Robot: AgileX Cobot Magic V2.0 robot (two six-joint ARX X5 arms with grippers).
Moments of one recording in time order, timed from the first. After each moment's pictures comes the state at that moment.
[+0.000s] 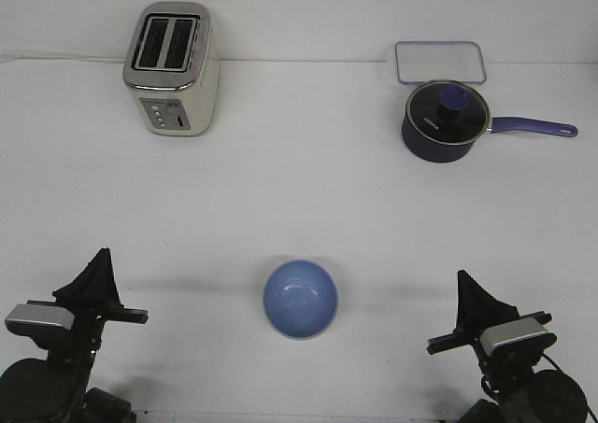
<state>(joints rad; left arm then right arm) -0.33 0.13 0.50 -0.14 -0.26 -0.05 0.65 0.13 0.51 -0.41 0.36 0.10</state>
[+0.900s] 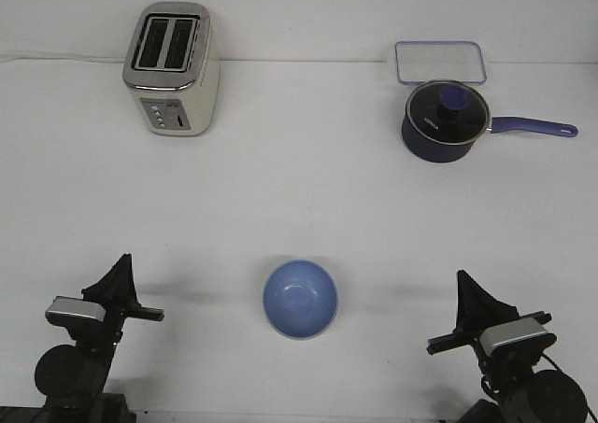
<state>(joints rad) -0.03 0.01 0.14 0.07 0.07 0.01 0.65 0.13 0.51 -0.41 0.36 0.10</state>
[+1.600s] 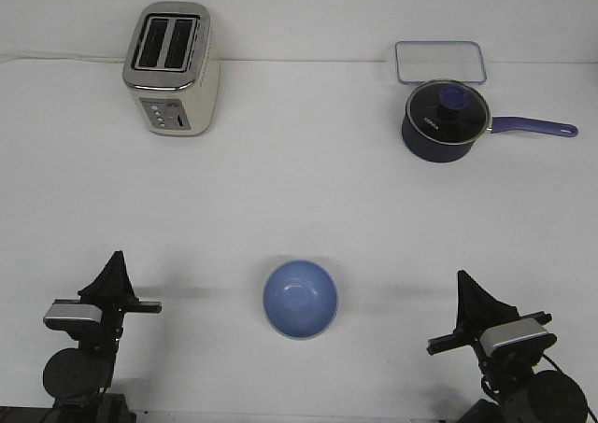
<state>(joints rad) -0.03 0.00 0.03 0.25 -0.03 -0.04 0.65 0.13 0.51 -0.41 0.36 0.10</state>
